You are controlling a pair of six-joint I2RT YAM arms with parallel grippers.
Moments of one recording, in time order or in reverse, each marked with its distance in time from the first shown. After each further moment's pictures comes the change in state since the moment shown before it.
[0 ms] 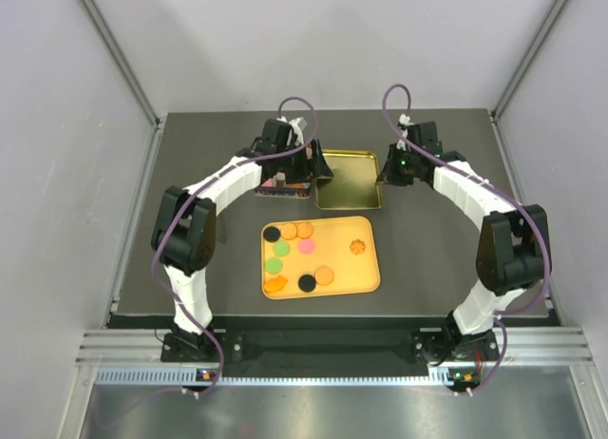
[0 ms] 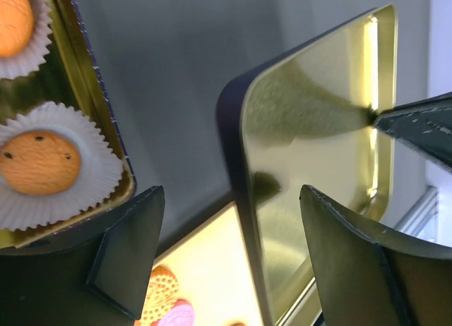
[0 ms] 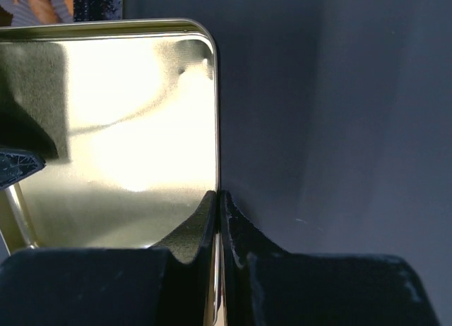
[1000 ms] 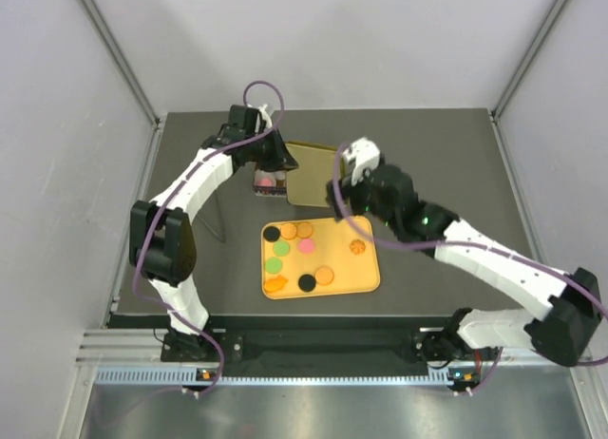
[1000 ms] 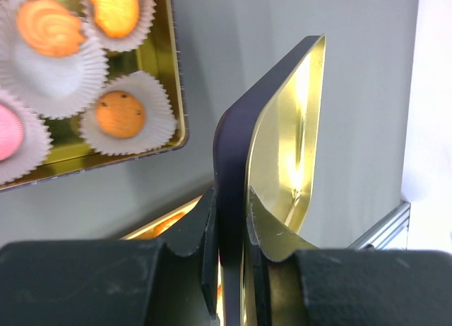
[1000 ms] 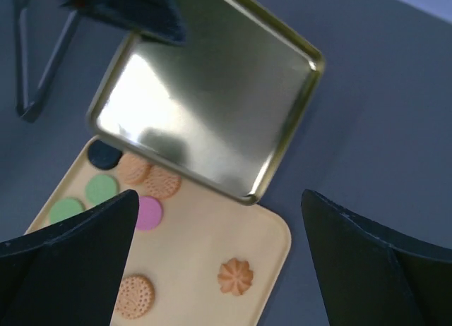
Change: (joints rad) left arm 0.117 -0.145 0.021 -0.192 0.019 -0.014; right arm 0.468 -0.413 -0.196 0.174 0.420 -0.259
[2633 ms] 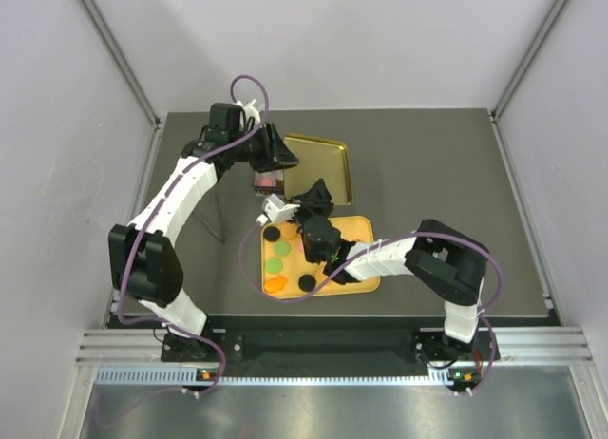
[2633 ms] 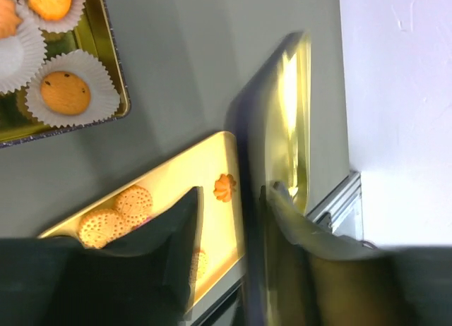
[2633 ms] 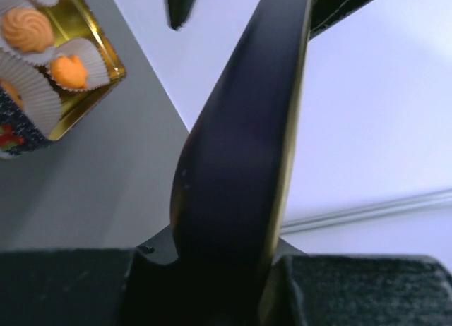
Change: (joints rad) left arm 0.047 -0.165 -0.056 -0.016 0.148 -0.025; right arm 0.386 0.590 -0.118 1.199 0.739 -1.379
